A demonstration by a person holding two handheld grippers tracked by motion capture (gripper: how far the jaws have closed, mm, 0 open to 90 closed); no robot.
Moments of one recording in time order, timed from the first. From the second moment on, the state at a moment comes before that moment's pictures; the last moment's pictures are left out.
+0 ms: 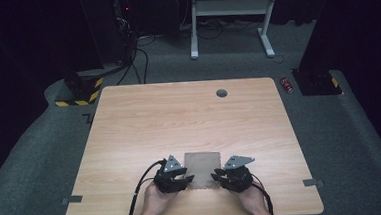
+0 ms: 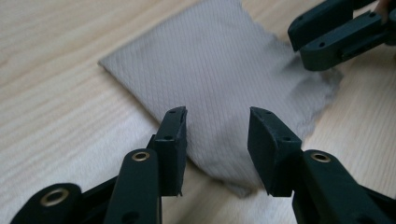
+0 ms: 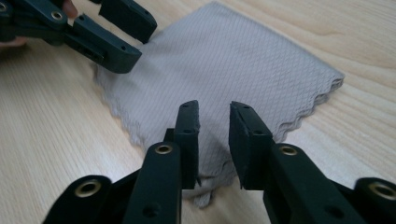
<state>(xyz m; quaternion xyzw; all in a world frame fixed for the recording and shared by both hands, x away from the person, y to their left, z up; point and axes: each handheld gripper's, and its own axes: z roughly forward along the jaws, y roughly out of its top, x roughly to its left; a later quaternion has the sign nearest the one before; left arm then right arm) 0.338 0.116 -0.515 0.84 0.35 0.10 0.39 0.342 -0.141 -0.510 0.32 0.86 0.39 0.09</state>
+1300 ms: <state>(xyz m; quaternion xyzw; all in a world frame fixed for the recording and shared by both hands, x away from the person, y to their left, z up) 0.410 0.106 -0.517 0.83 0.40 0.15 0.36 0.411 -0.142 -0.515 0.37 0.85 0.36 0.12</state>
